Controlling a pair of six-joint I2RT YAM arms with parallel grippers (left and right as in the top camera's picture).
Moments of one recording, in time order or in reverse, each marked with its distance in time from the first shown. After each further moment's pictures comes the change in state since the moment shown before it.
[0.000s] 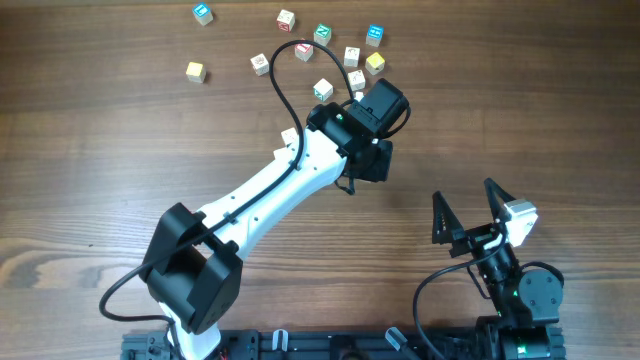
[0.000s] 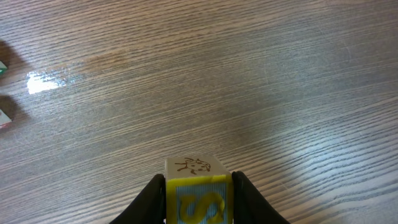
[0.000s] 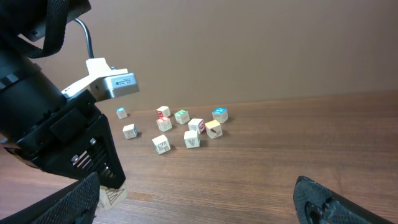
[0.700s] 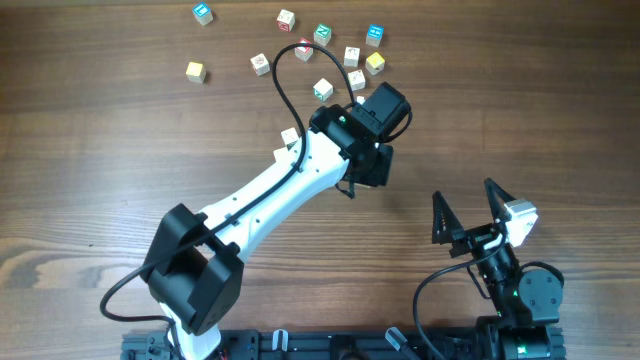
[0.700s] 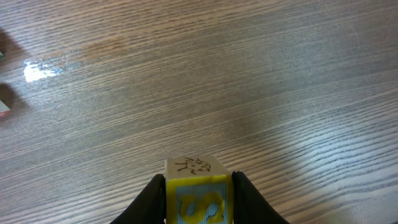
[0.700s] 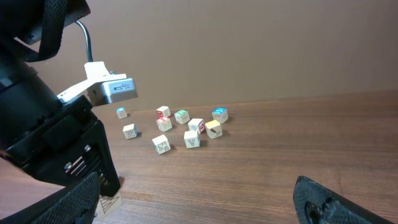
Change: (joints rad) left arm -0.012 0.000 0.000 -0.031 0.000 -0.002; right arm 0.000 0.000 0.000 0.000 0.000 0.000
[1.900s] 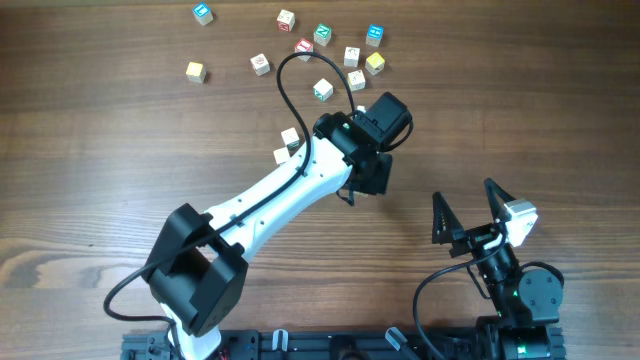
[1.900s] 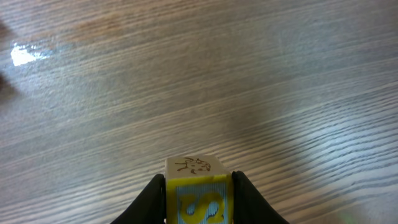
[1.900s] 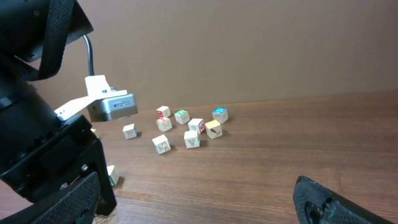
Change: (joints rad) left arm -0.018 0.000 -0.042 0.005 -0.008 -0.008; right arm 0.000 0.000 0.000 0.000 0.000 0.000
